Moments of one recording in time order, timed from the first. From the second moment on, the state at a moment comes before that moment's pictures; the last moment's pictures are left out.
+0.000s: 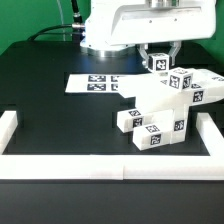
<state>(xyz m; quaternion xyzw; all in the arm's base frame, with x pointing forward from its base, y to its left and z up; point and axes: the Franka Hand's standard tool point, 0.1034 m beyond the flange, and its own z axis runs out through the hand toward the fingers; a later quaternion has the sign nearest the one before) 0.531 0.058 0.115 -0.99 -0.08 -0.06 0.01</state>
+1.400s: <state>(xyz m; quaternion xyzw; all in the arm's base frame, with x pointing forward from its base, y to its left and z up) 0.535 0.060 0.113 -0.94 0.34 -0.06 0.05</state>
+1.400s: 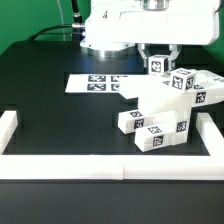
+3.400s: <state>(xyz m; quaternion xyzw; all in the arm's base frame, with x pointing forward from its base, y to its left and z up) 0.536 0.064 0.114 -0.98 0.17 -0.07 0.04</state>
